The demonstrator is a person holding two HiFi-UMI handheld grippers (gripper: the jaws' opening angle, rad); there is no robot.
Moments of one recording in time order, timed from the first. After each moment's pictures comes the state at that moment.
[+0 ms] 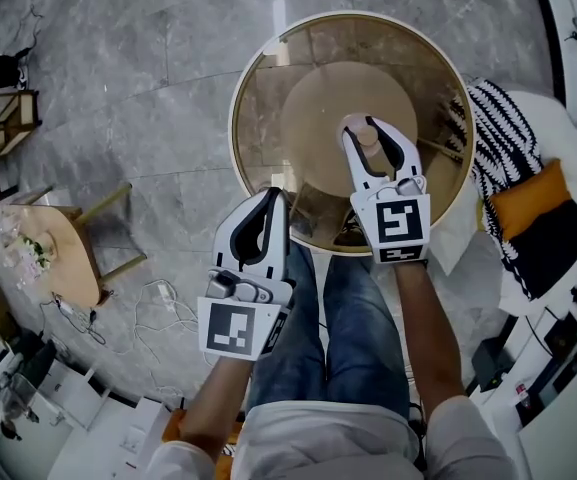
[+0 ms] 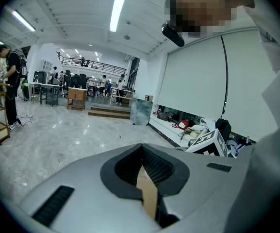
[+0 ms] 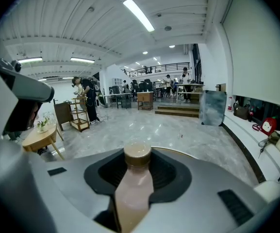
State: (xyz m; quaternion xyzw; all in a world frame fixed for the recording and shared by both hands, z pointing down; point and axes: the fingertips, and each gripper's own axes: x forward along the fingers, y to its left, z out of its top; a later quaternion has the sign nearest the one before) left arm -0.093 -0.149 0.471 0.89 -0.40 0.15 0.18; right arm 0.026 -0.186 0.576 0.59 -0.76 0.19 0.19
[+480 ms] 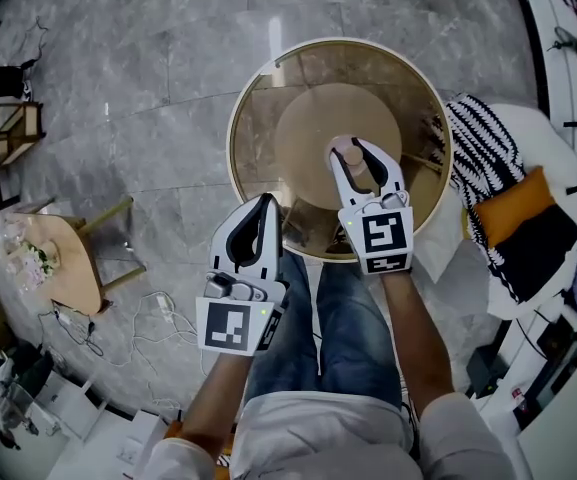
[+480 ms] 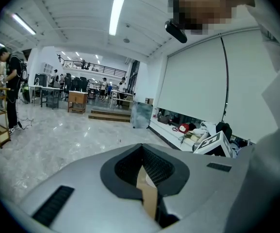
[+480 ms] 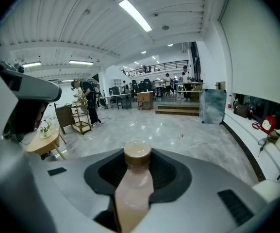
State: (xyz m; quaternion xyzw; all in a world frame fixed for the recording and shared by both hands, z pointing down) left arm -0.083 -0.153 0.428 0.89 -0.40 0.14 0.18; right arm 0.028 -0.177 0.538 0.59 -0.76 0.21 0.18
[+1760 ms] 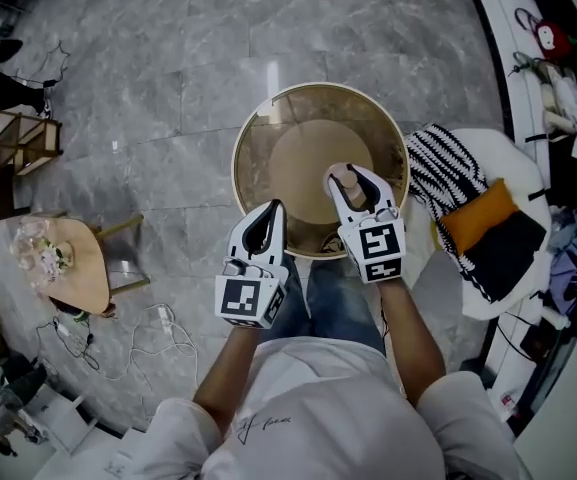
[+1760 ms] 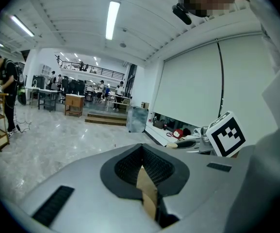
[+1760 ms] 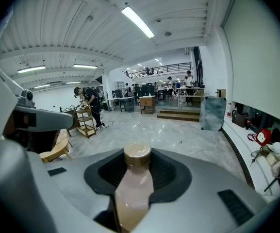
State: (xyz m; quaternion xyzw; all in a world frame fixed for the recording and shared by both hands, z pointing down) left arm -0.049 -0.107 0.333 0.89 -0.40 0.13 0.17; right arm 0.063 -0.122 0.391 0.58 -0.77 0.20 0.18
